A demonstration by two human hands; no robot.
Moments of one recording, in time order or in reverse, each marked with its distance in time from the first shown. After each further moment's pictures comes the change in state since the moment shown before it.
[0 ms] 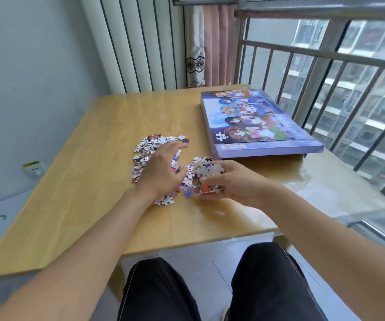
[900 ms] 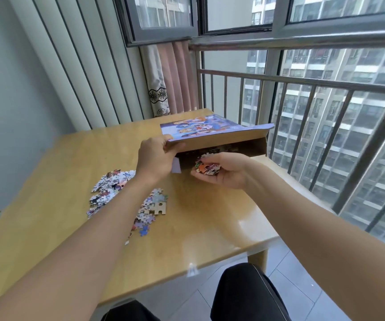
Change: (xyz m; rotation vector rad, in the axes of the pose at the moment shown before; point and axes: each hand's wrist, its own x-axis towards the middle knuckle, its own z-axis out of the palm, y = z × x) left_hand 0.114 0.101 0.024 -0.181 0.176 -0.036; right_hand -0.012 -0.075 -0.100 0.489 0.322 0.046
